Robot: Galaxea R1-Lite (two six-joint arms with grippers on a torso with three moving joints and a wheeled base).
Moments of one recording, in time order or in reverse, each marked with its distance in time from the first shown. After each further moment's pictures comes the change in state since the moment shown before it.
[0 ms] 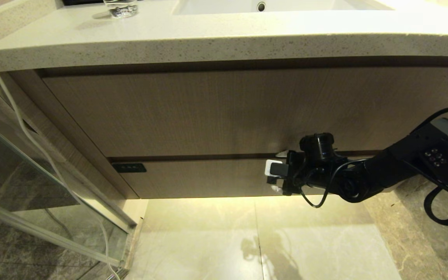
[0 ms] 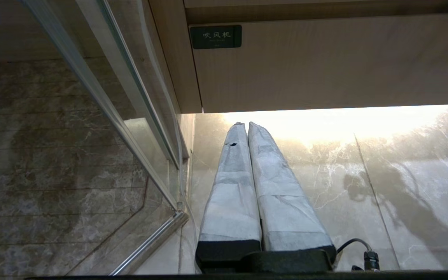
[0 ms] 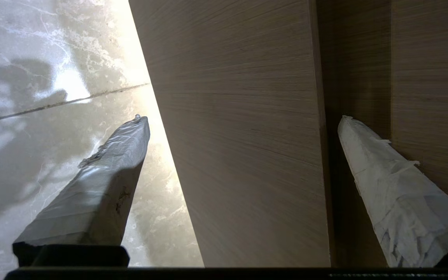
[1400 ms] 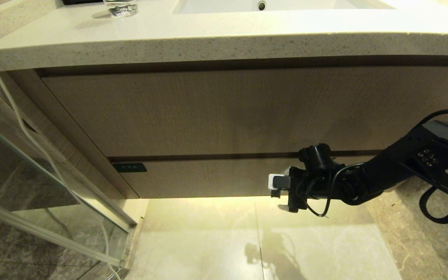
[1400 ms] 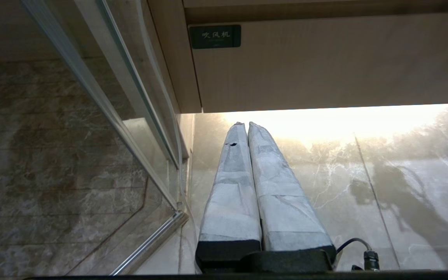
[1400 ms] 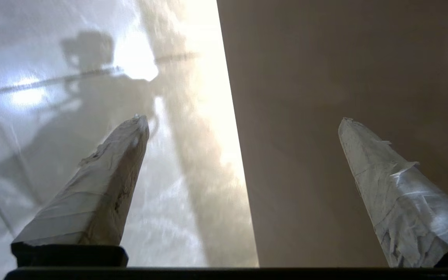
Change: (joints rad) left arm 0.000 0.000 0.000 -0.001 0.000 0.000; right arm -0.010 0.002 0.028 0.175 0.017 0.014
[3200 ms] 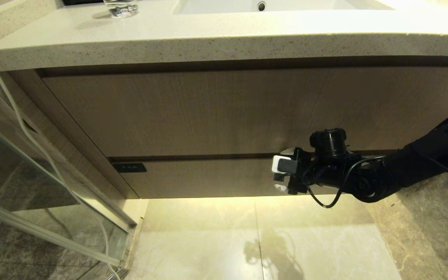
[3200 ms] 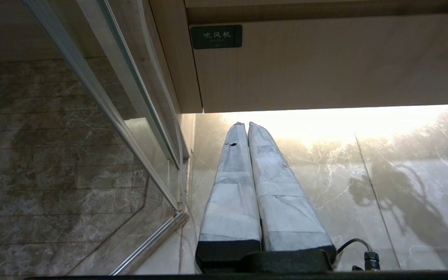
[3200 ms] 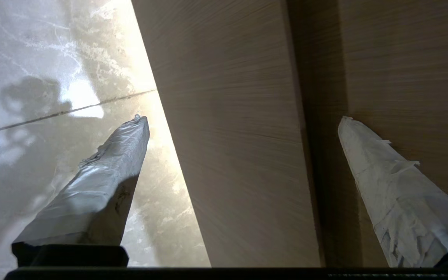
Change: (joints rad) left arm 0.000 0.000 0.000 0.000 0.000 0.000; right arm 0.010 -0.090 0.042 -0.159 0.036 0.015
